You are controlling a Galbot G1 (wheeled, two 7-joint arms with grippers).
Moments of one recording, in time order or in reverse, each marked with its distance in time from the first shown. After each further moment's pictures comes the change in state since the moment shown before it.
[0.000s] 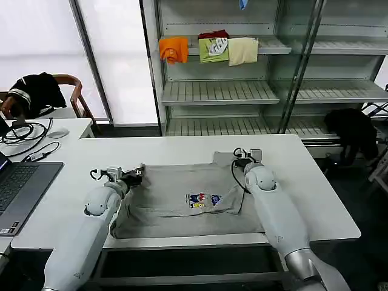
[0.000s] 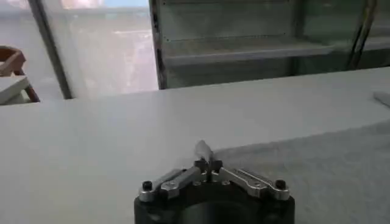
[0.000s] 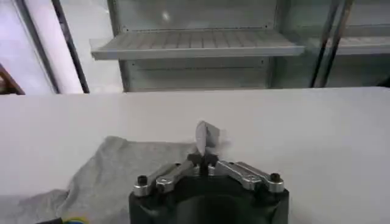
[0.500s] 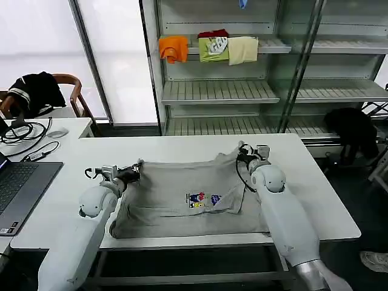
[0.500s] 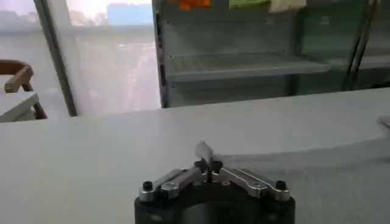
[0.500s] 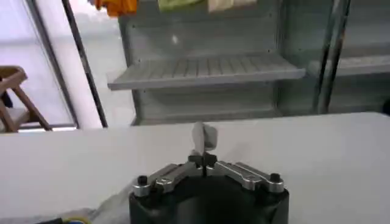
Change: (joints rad) left arm 0.038 0.029 -0.022 -0.107 -0.039 -0.028 -0.026; right arm -0.076 -0.037 0.047 0.241 0.040 0.002 0.011
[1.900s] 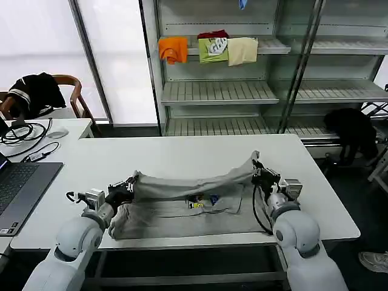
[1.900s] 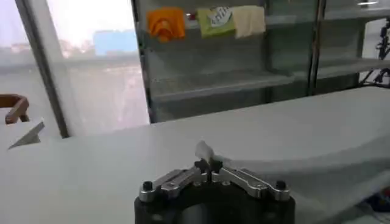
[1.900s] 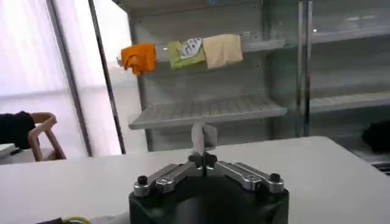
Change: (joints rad) left arm 0.372 0.078 -0.138 -0.446 0.027 0.015 -0.003; right arm -0.554 -0.062 0.155 0.697 0.006 -0.017 0.095
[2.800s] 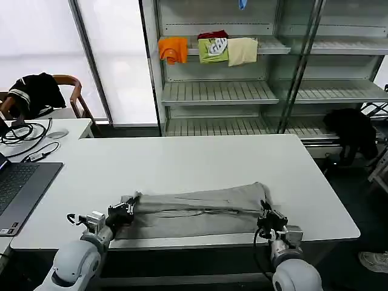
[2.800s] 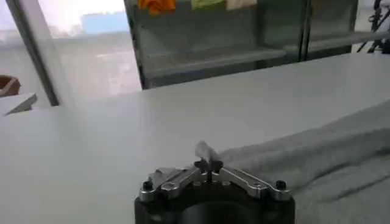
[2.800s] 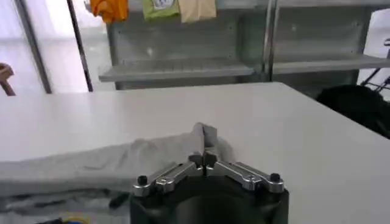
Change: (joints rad) left arm 0.150 -0.015 -0.032 -0.013 0.077 -0.039 0.050; right arm -0.292 0.031 -0.023 0.041 -0.153 0.086 0.078
